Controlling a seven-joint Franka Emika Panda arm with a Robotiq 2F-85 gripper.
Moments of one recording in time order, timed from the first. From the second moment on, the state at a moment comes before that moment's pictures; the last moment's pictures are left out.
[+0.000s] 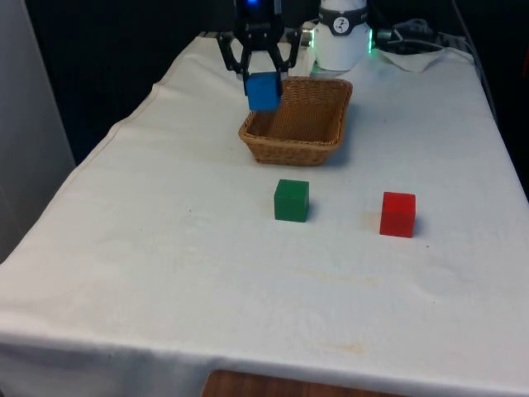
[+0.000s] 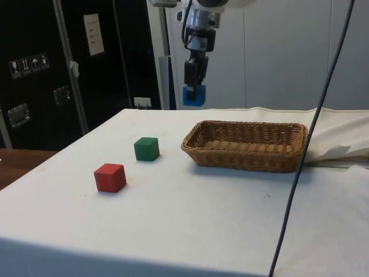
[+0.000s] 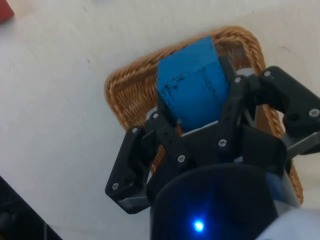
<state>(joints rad) 0.02 0.01 -0.26 -2.46 0.21 2.65 -0.44</state>
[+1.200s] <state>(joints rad) 0.02 -0.16 -0.24 -2.67 0.20 2.65 -0.45</state>
